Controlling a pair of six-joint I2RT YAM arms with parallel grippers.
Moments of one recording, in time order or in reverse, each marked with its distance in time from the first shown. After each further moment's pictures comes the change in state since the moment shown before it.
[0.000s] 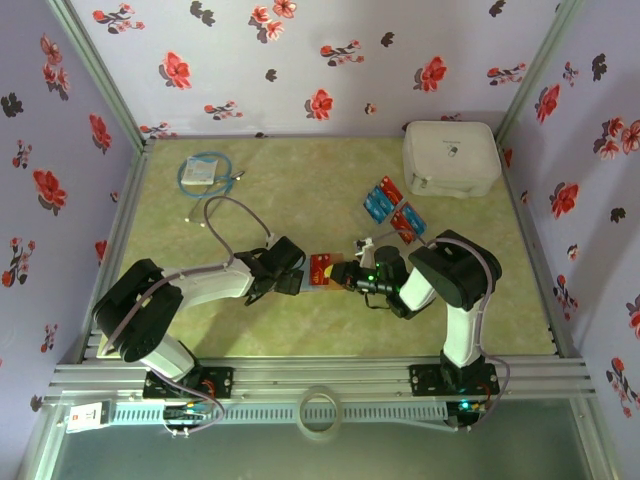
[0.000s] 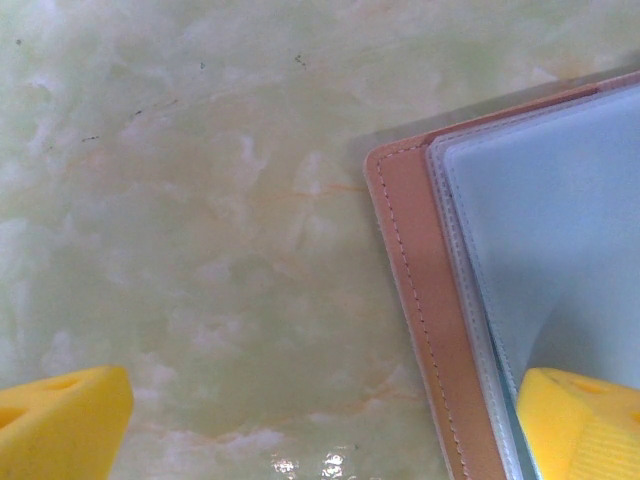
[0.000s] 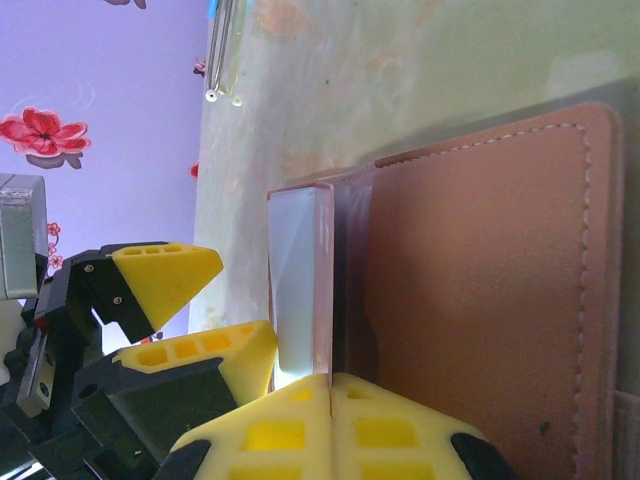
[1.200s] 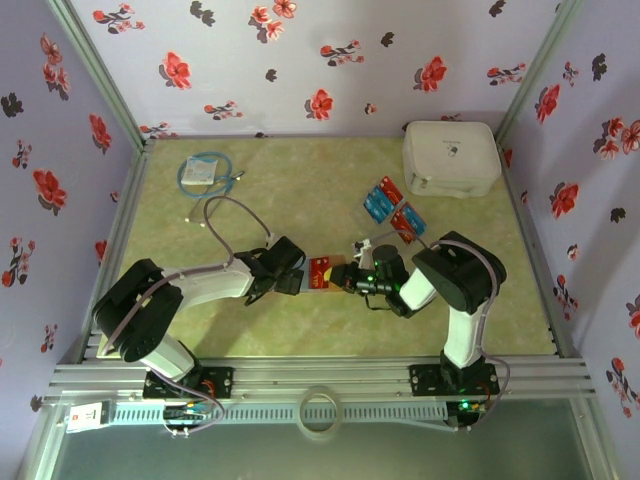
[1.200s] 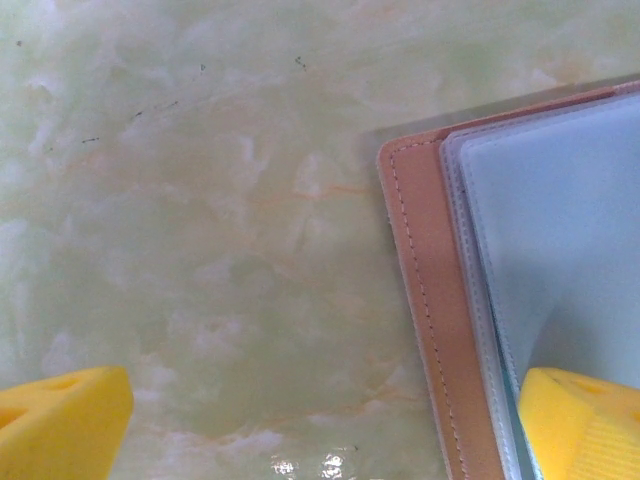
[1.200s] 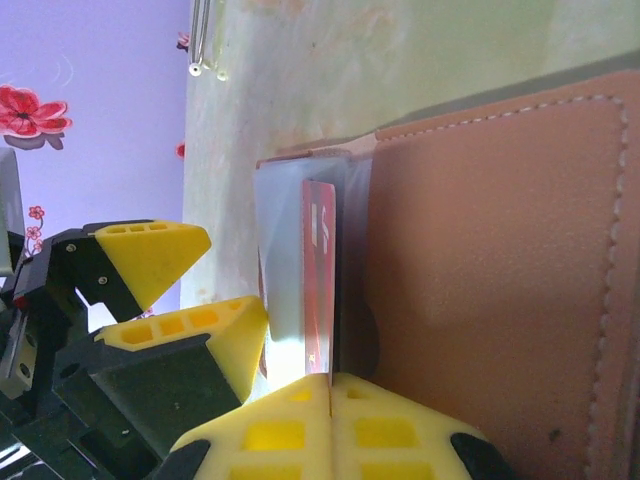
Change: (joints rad) left arm 0.001 0.000 0.000 0.001 0.000 0.000; right arm 0.002 -0.037 0.009 -0.112 -0.027 -0.033
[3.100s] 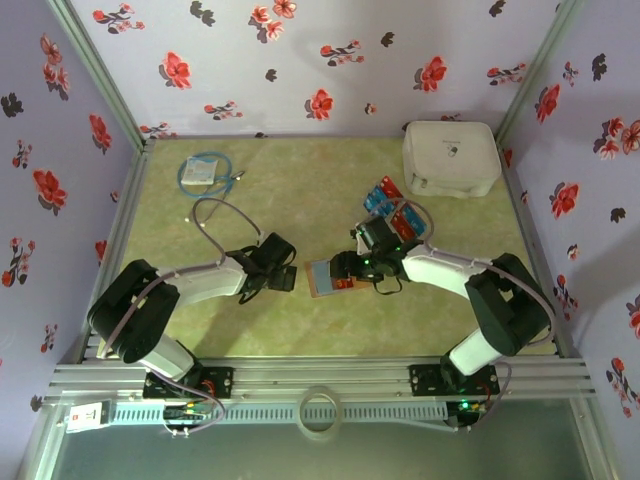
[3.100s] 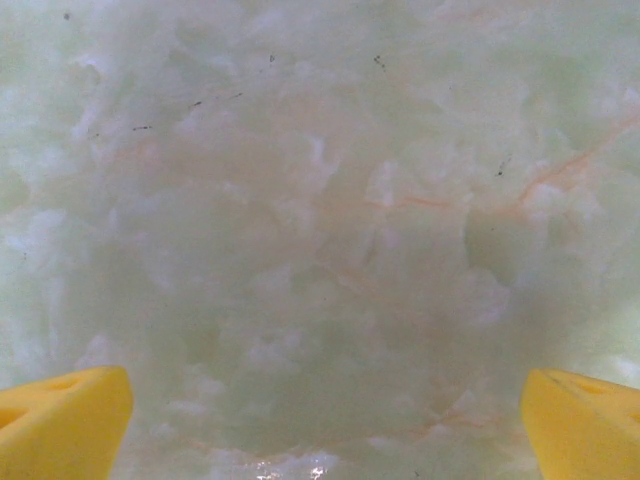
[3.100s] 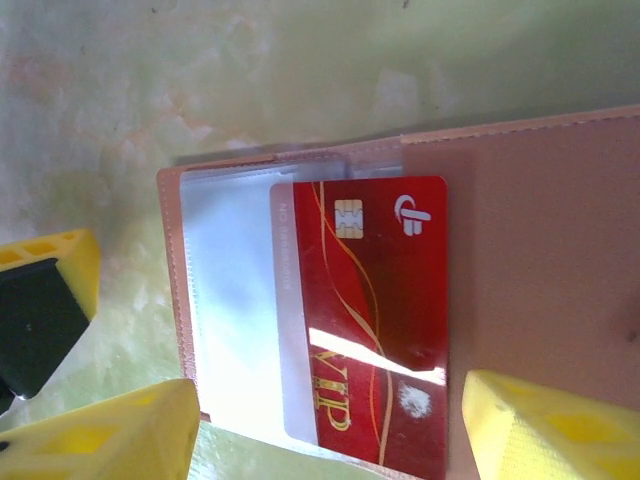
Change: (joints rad) left arm 0.071 -0.020 -0.036 0.031 0.039 -0.007; right arm 0.021 -0.352 0.386 -1.286 0.295 -0.431
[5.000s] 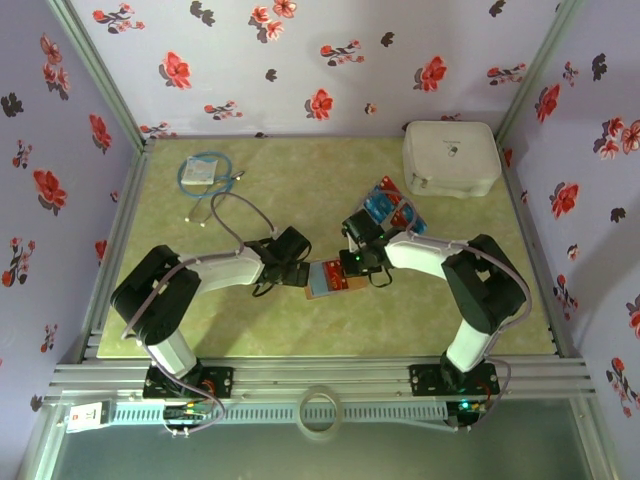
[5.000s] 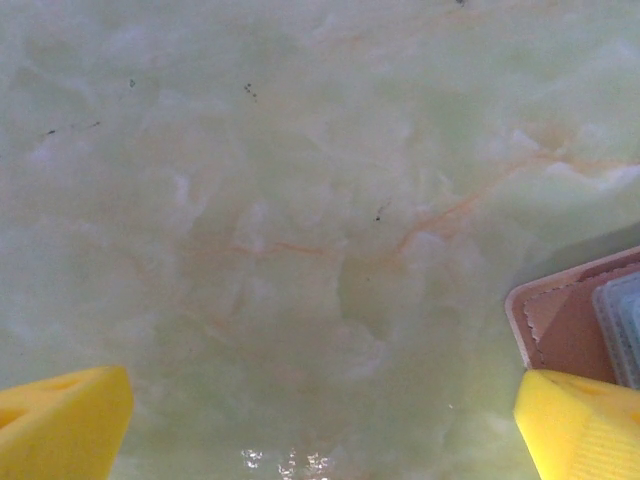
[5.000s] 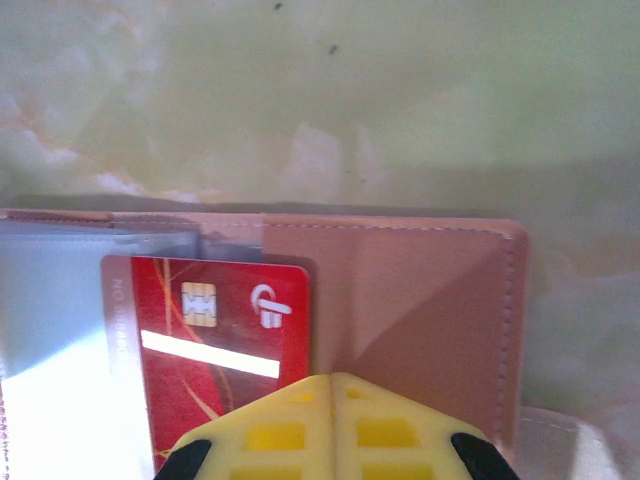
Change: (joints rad) left arm -0.043 0.142 0.144 -0.051 0.044 -0.073; right arm 0.027 0.178 0.154 -0.120 0.148 -0.150
